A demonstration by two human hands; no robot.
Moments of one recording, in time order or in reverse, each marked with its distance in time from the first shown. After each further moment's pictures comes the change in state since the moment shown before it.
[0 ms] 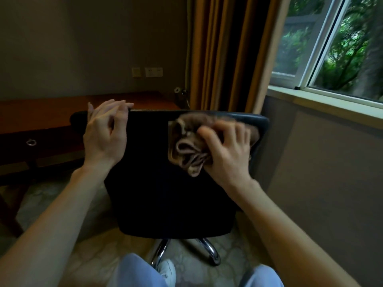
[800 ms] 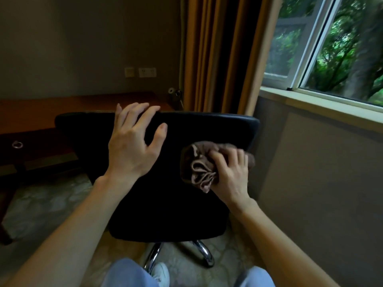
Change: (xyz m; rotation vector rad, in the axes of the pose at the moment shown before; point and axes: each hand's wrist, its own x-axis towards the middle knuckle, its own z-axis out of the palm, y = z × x) left_hand -0.022 0.047 0.047 0.171 -0.065 0.224; right_hand -0.067 0.041 0.019 0.001 -0.096 0.137
